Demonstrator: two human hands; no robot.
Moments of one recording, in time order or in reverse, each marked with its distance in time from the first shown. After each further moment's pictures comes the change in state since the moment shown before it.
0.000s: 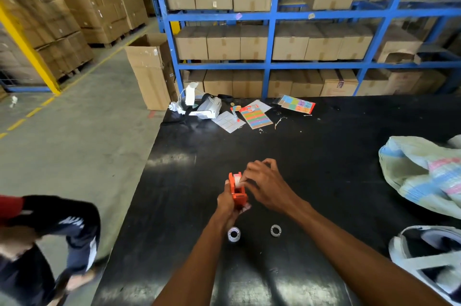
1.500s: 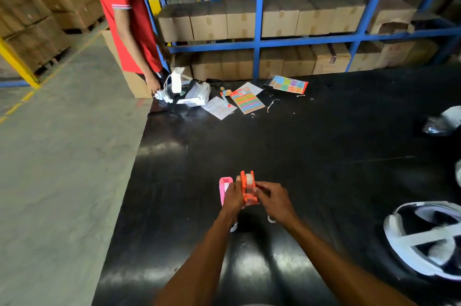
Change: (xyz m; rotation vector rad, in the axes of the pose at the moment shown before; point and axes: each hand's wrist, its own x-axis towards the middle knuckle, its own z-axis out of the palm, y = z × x) left_hand 0.016 -0.022 0.020 0.387 -0.082 0.045; right_hand -0.059 0.030 0.076 0.704 0.085 0.719
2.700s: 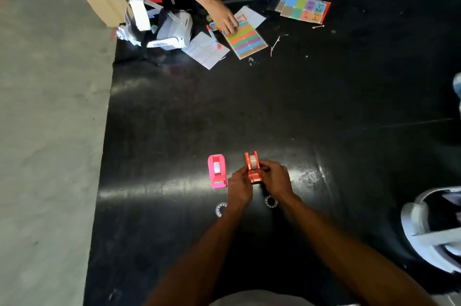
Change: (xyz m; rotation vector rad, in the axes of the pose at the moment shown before) left_hand 0.108 -0.064 0.037 0.496 0.028 0.181; right_hand 0.096 0.131 0.031 -0.121 -0.039 0.344
